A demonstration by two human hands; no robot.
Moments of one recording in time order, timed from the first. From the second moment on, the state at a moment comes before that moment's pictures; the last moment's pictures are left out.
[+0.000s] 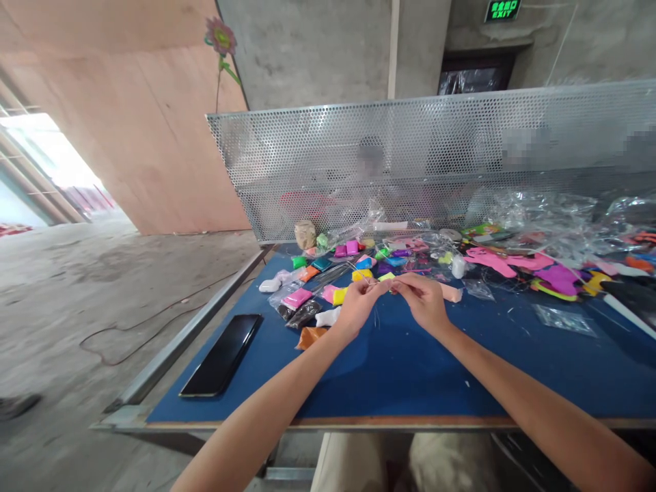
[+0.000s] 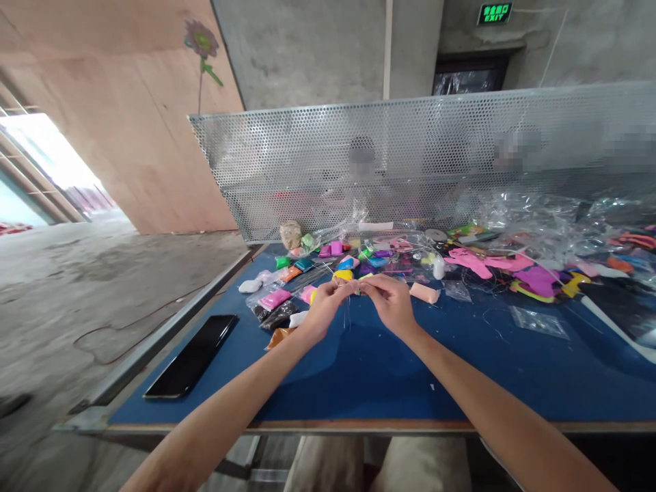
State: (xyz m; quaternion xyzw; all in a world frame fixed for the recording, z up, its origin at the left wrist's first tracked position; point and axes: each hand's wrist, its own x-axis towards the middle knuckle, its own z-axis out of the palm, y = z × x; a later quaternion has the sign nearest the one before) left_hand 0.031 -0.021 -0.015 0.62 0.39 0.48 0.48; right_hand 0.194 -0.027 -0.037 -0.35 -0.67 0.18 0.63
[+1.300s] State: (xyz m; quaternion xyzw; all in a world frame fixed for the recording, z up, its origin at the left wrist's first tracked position) left_hand 0.023 -0.018 -0.011 0.66 0.26 0.43 0.56; right_hand 0.199 -0.016 -0.036 -0.25 -0.53 0.45 0.67
